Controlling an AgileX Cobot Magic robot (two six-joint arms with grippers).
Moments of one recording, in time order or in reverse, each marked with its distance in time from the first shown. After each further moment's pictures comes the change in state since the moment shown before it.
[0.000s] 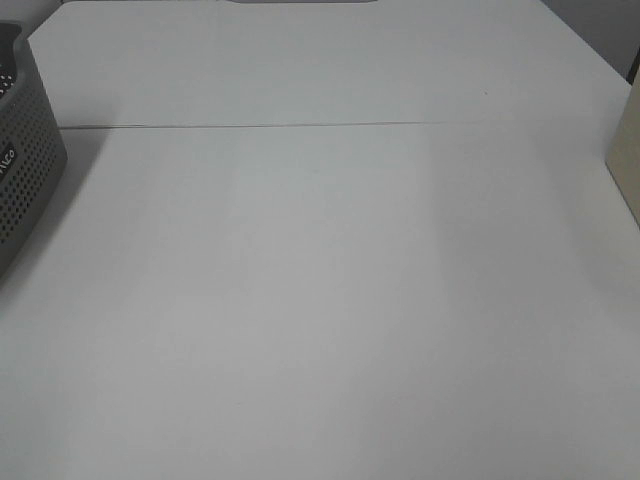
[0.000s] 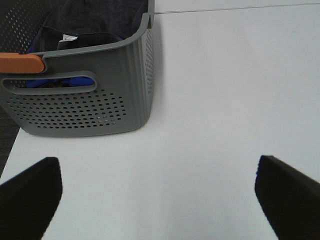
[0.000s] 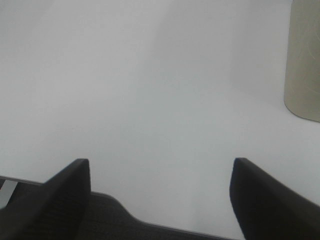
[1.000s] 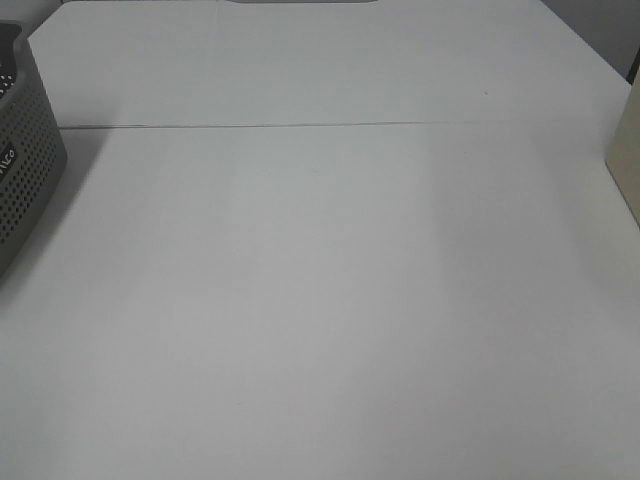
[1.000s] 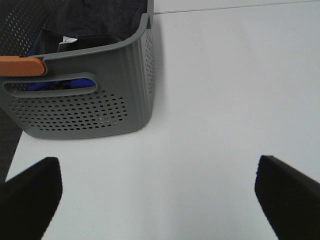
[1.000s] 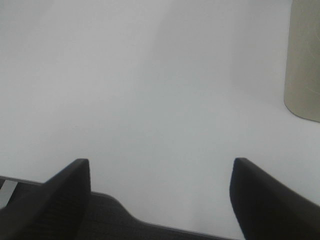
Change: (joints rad) left arm 0.000 0.009 -0.009 0.001 0.005 0.049; right arm 0.000 0.000 0.000 0.000 0.000 0.000
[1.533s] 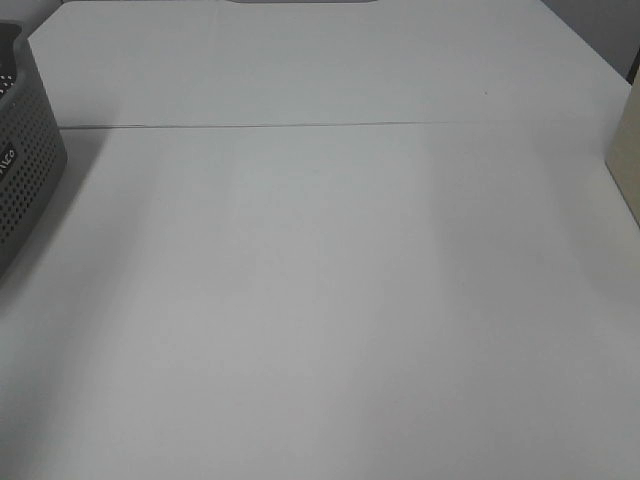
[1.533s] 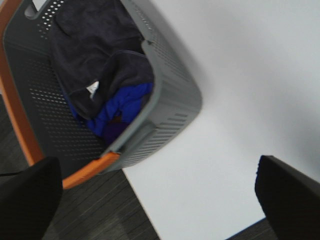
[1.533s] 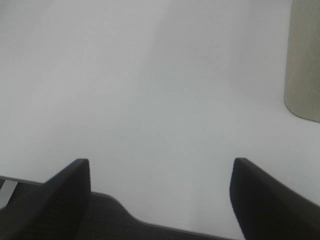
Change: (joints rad) left arm 0.000 0.833 -0.590 0.086 0.134 0.633; right arm 0.000 0.000 0.000 0.000 0.000 0.000
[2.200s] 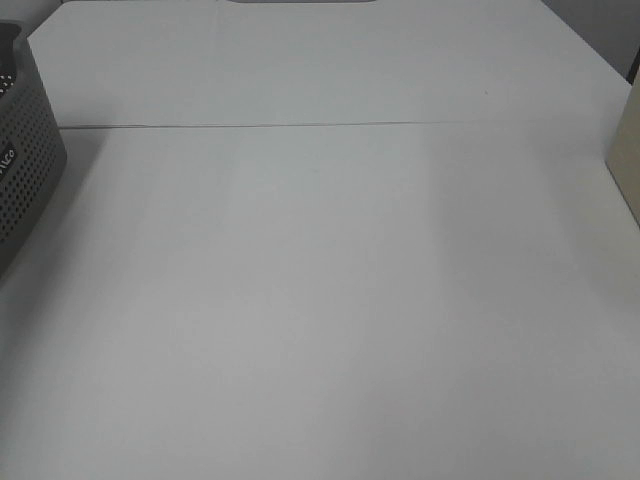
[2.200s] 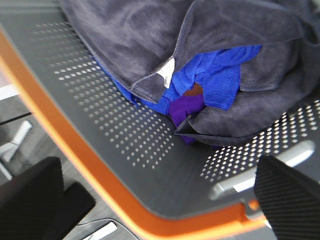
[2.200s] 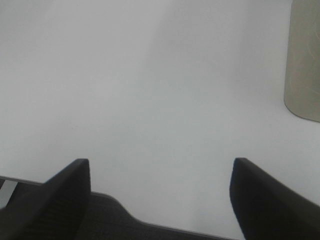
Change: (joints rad) left arm 0.208 0.835 -0.510 0.159 -0.003 0.236; right arm 0.000 0.000 0.000 0.000 0.000 0.000
